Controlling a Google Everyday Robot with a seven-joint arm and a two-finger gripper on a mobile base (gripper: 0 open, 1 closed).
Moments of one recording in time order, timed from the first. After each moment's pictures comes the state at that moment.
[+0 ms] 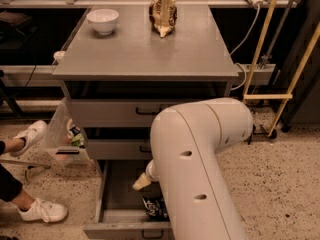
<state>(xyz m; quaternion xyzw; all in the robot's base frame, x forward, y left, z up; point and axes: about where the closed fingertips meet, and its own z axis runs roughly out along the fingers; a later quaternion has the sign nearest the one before) 0.645 0.052 0.333 -0.46 0.83 0.08 0.31</state>
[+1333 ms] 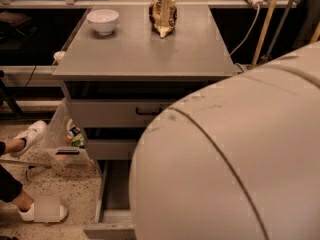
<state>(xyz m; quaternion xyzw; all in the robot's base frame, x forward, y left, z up) 0.599 -0.114 0.576 -0.24 0.90 -0.06 0.35</state>
